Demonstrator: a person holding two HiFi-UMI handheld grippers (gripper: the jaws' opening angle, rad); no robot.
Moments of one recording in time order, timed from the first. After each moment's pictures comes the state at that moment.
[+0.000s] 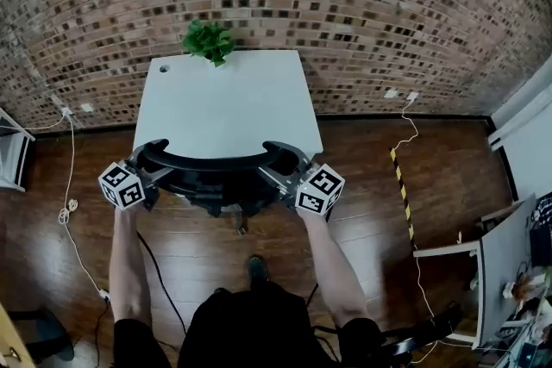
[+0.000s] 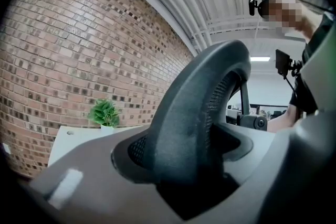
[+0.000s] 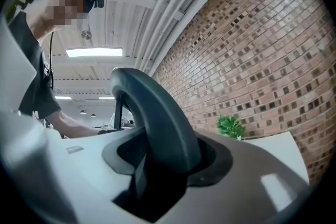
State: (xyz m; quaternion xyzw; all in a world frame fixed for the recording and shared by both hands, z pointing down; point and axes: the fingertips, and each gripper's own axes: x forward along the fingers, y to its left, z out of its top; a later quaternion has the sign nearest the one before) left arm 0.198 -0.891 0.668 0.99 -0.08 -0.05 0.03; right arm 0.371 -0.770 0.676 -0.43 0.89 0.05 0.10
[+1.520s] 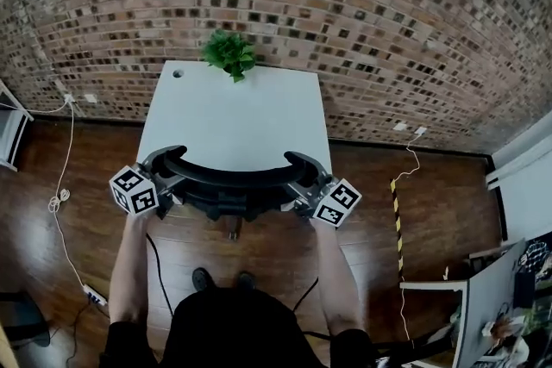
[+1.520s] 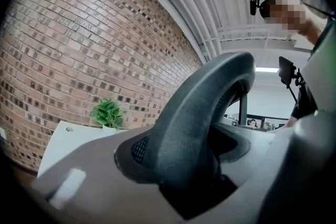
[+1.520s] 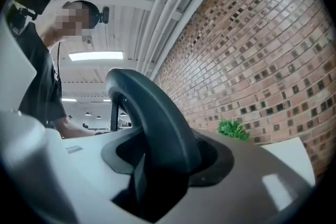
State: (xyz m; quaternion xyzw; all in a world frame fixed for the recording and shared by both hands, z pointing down) left arm 0.220 -0.945 0.662 0.99 -0.10 -0.08 0.06; right arm 0.415 -0.848 0.679 -0.39 0.91 0.05 0.12
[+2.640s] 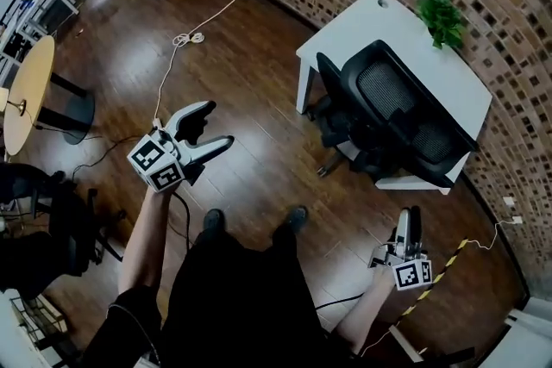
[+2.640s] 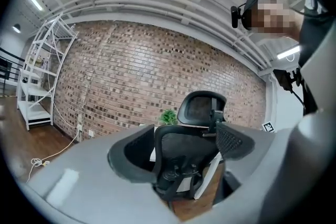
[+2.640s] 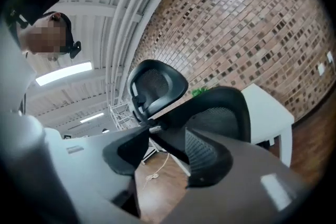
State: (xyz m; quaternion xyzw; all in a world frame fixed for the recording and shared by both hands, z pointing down) left arm -0.092 -0.771 0.797 0.91 -0.39 -0.16 0.01; right arm 0.385 -0.728 0.877 -0.48 0.83 -0.11 0.26
